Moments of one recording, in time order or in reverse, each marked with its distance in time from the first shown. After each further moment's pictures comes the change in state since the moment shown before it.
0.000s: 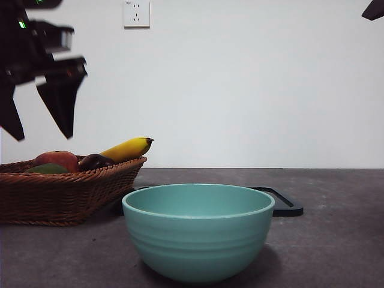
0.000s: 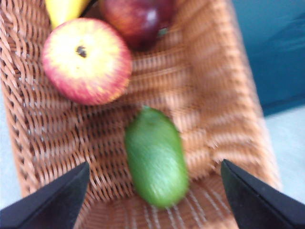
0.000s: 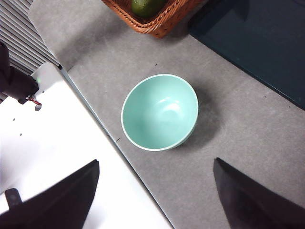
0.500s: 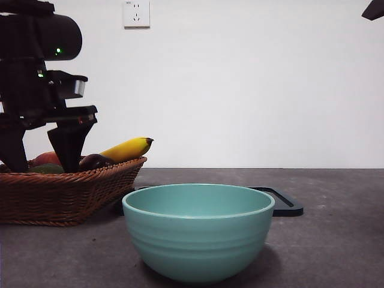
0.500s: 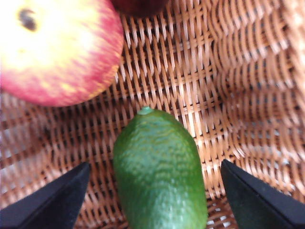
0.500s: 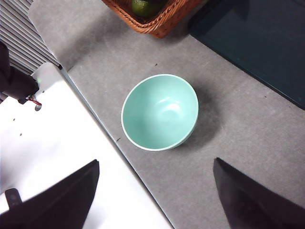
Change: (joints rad) left arm -0.002 0.174 0.001 0.040 -0.001 0.000; right arm 0.000 0.000 0.000 0.000 0.000 0.000
